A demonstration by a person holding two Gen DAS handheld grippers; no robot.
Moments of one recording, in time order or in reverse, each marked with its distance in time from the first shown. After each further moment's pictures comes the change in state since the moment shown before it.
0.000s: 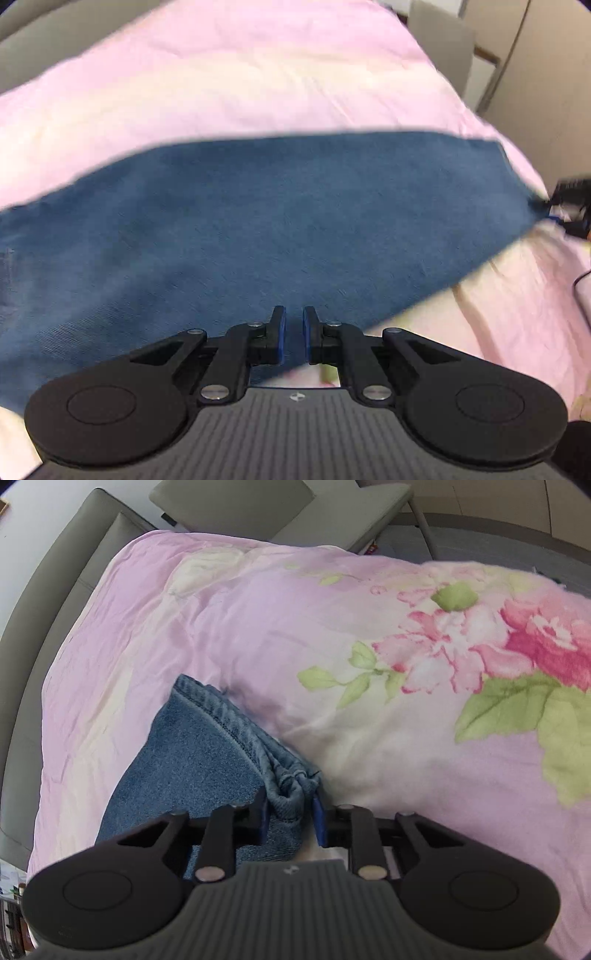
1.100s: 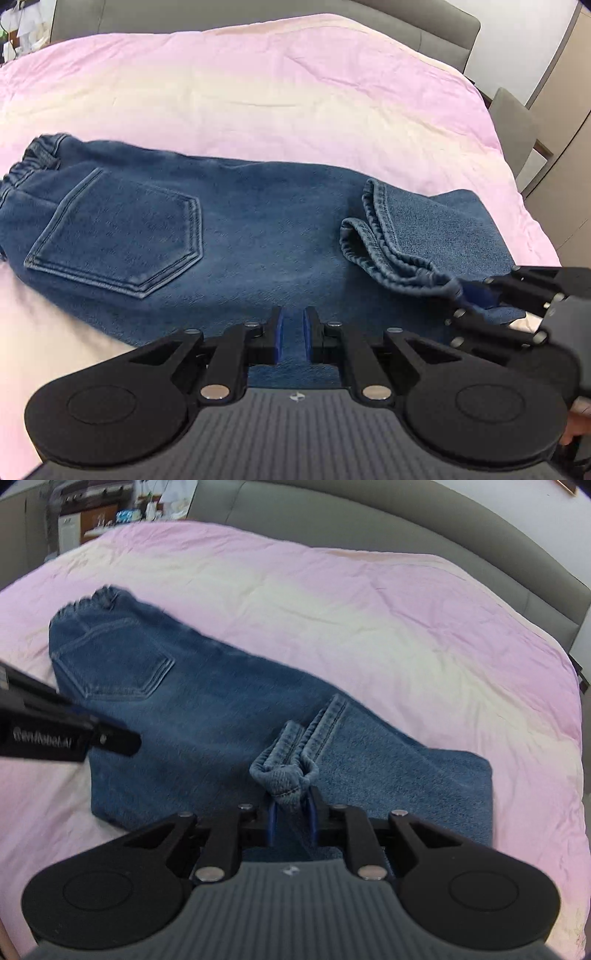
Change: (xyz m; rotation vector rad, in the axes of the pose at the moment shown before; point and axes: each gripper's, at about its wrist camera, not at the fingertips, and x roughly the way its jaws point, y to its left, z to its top) left arm -0.099 0.150 -0.042 -0.303 -0.116 0.021; right arm -0.049 0.342 -0.385 -1.443 0.042 0.122
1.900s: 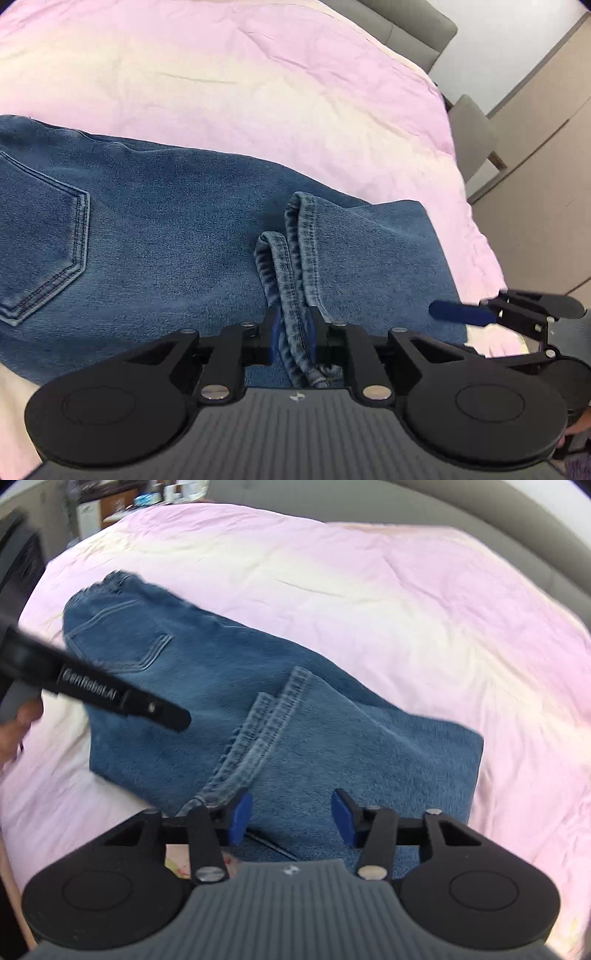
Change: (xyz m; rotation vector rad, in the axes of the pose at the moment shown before) left arm 0.052 -0.026 0.031 -0.079 0.063 -0.215; right arm -0.003 -0.089 -0.007 0.149 0.091 0.197
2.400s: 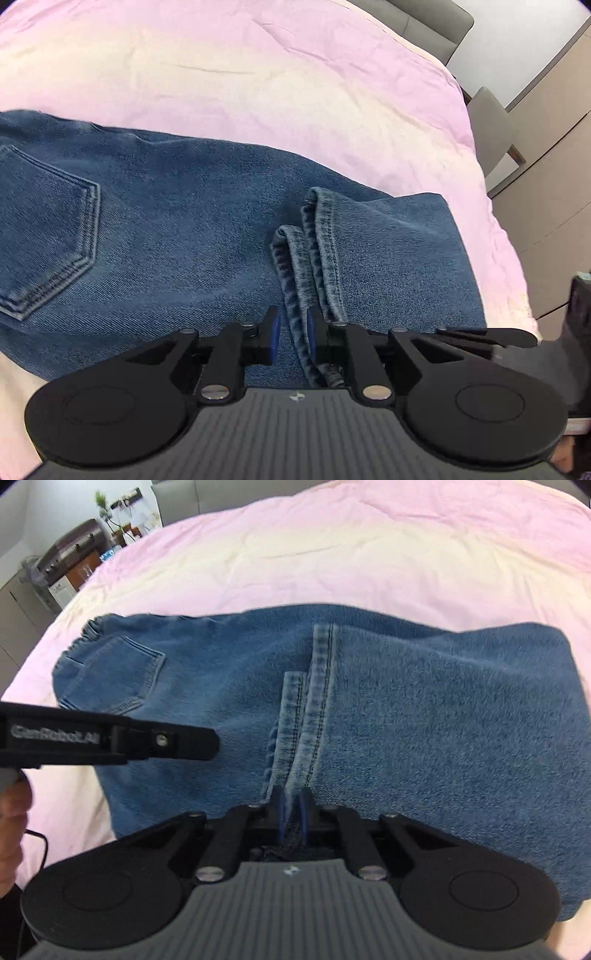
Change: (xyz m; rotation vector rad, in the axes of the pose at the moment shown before) left arm 0.006 0.001 -0.001 -0.016 0.030 0.034; right arm 0.052 0.011 -0.012 0.241 -0.029 0.167
